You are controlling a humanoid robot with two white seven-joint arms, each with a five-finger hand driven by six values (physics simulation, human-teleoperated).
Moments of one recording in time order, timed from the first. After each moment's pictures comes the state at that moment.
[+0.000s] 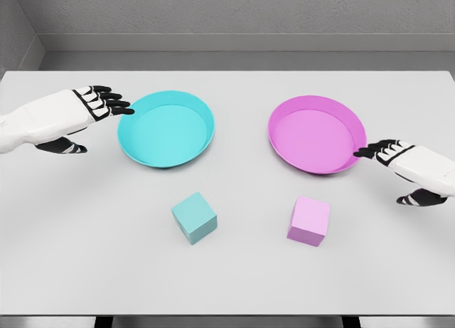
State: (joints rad) left arm -0.48 1.01 -0.53 -1.59 -0.43 -0.61 -0.18; right arm 0.02 -1.12 0.29 -1.75 0.30 -0.35 0.16
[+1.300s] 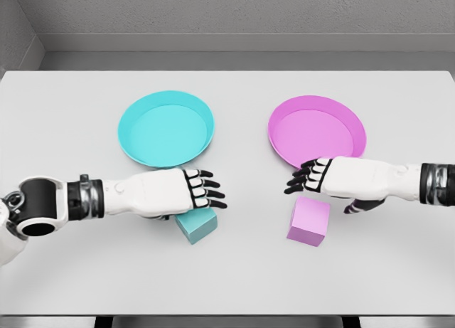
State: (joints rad) left arm -0.44 0.75 -0.73 -1.77 -0.66 -0.61 -0.34; right arm -0.39 -0.94 0.55 -1.75 0.30 -0.61 0.59
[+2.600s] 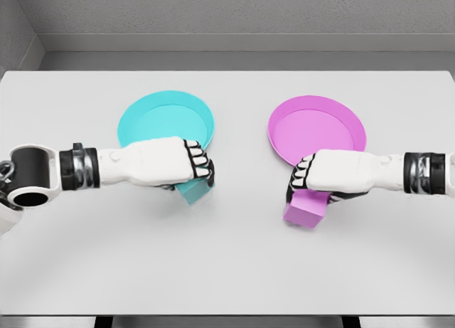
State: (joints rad) left arm -0.58 0.75 -0.72 -1.75 -0.58 -0.61 -0.37; right arm -0.50 -0.90 0.63 -1.75 0.31 -0.61 0.61
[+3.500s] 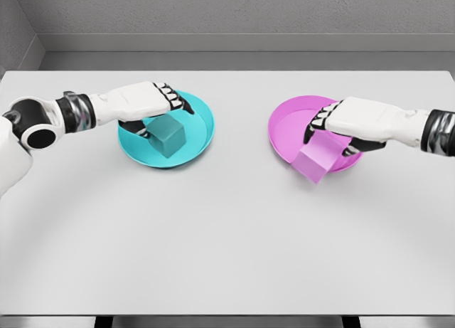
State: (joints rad) left arm -0.78 0.58 -0.71 -1.22 -0.62 -0.61 -0.37; right arm -0.57 -0.90 0.55 -1.73 0.30 -0.37 0.61
